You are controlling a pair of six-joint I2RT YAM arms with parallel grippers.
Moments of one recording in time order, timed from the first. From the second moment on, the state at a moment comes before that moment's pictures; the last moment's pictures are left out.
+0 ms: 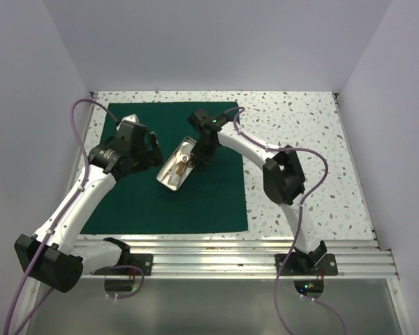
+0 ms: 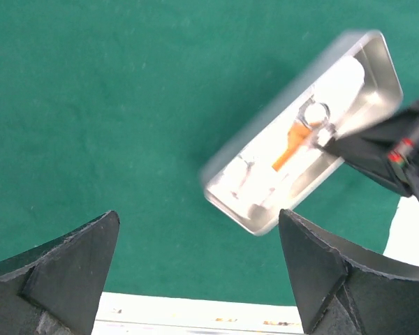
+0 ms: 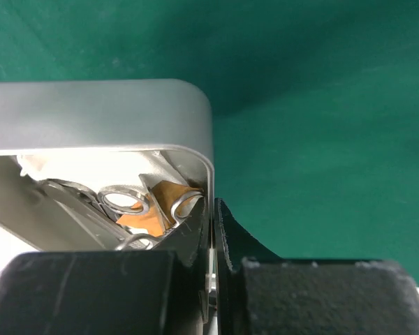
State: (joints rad) left arm -0.37 1.18 1.20 -0.92 -0.25 -0.62; right arm 0.70 2.22 1.99 -1.03 -0.05 1.23
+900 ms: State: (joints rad) left arm -0.30 1.30 1.18 -0.97 -0.24 -0.65; right arm 0.74 2.43 2.22 -1.04 -0.08 1.00
